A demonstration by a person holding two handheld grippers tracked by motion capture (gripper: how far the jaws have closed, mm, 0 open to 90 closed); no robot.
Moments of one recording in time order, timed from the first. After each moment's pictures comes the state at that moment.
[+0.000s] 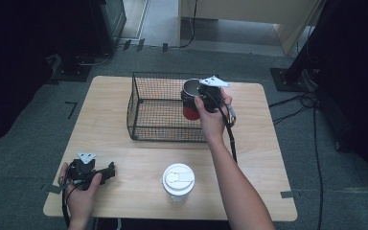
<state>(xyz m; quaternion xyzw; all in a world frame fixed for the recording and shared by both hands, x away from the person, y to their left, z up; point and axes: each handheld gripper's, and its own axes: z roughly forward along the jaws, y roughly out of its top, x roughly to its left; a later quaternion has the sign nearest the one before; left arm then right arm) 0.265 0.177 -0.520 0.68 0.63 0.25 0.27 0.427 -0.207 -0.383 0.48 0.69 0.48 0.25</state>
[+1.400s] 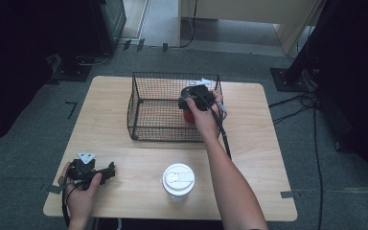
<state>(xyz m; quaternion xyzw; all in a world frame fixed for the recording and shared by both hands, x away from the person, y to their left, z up) 0.265 0.178 -0.520 0.68 0.63 0.25 0.27 0.466 -0.190 -0.422 0.52 0.73 0.36 0.24</state>
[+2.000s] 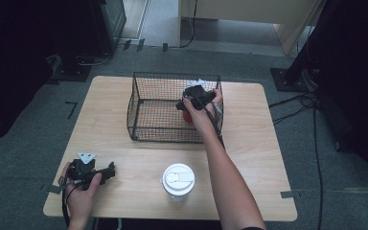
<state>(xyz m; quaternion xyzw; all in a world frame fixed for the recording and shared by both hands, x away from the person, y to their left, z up) 0.265 0.177 -0.520 0.68 0.63 0.25 0.27 0.470 -0.178 -0.431 0.53 0.74 0.31 0.28</state>
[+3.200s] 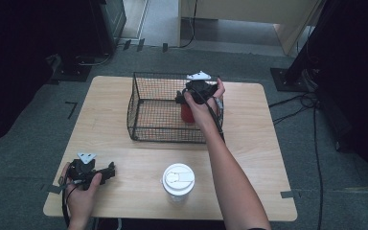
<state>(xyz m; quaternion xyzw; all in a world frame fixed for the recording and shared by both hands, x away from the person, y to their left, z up) 0.265 0.178 -0.520 0.68 0.63 0.25 0.27 0.458 -0.179 -0.389 0.51 0.72 0.37 0.31</state>
